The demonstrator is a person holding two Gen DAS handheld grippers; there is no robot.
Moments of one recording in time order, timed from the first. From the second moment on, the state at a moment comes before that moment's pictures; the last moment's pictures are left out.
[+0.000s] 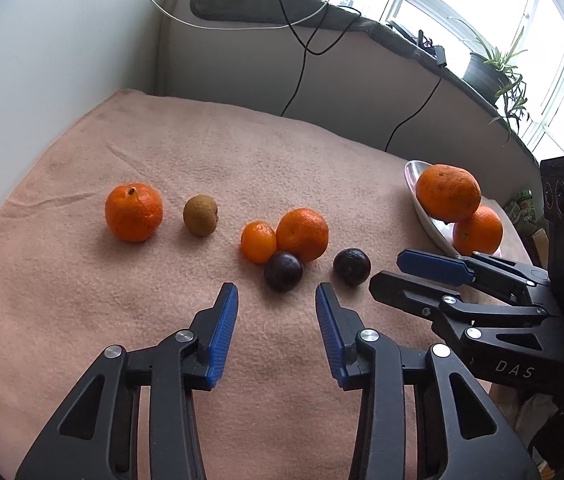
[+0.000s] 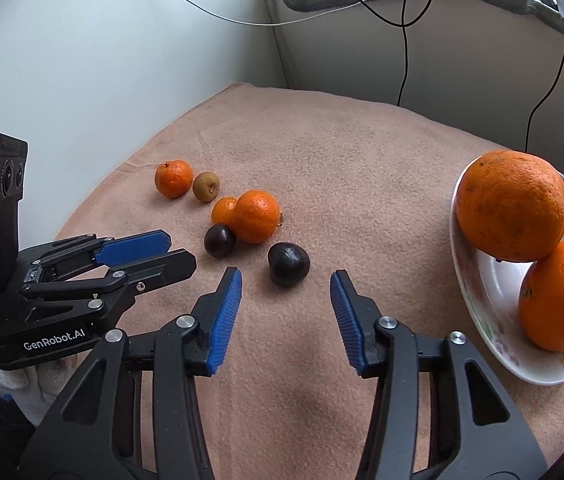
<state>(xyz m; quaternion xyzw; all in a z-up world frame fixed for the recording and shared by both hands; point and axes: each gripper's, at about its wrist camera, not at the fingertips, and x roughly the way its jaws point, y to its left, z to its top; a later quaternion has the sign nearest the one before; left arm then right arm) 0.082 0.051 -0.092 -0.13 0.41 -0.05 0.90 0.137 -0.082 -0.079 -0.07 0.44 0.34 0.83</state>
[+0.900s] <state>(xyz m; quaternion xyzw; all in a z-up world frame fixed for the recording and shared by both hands) 0.103 0.045 -0.105 -0.13 0.43 -0.05 0.89 0.159 -0.064 -0.097 -0.10 0.46 0.34 0.82</state>
